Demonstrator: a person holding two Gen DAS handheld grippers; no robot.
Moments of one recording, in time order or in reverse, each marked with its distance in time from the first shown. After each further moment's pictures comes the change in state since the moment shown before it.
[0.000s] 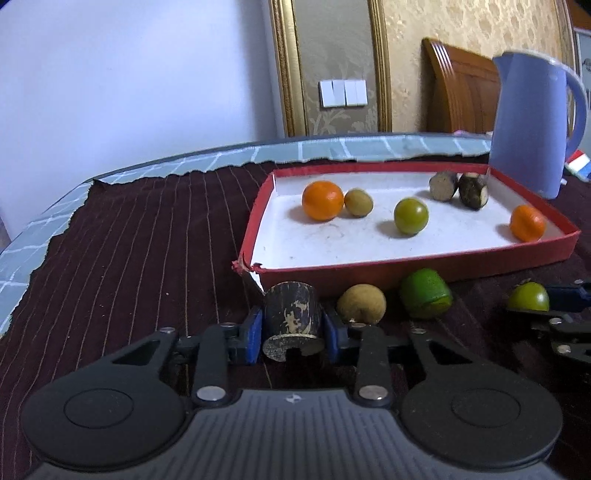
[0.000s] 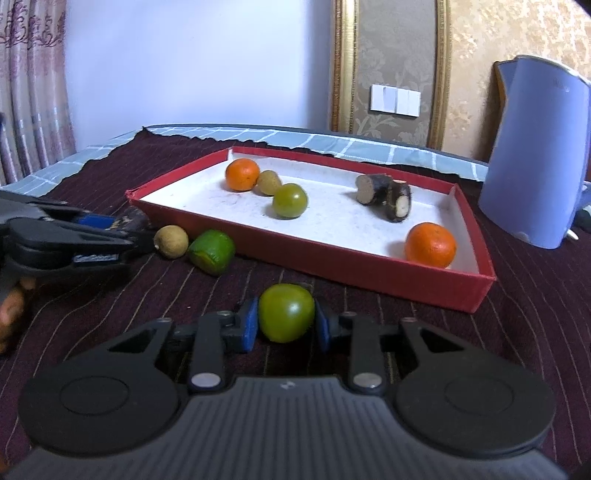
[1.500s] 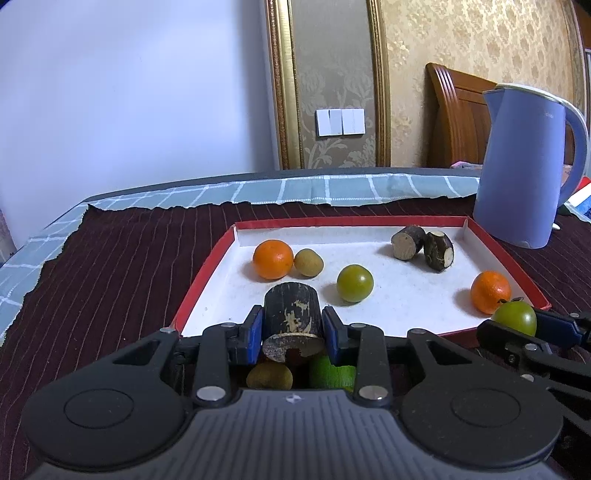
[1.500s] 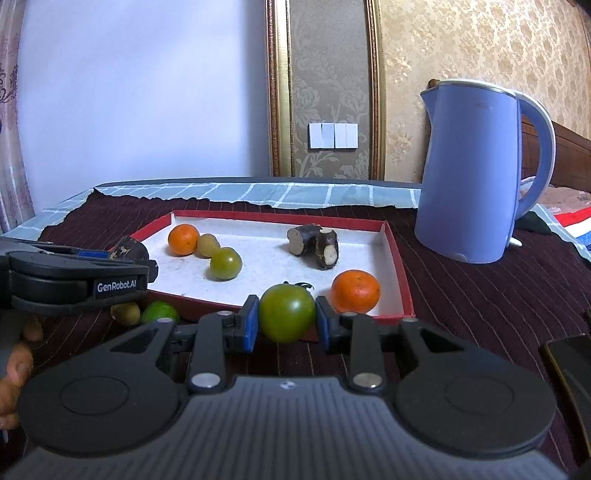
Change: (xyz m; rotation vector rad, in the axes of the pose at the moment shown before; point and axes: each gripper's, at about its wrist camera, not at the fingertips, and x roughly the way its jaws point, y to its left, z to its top) left arm -0.006 -0.061 0.045 -0.044 -0.045 0.039; right arm -0.026 -0.028 0.018 0.120 -0.133 -0.133
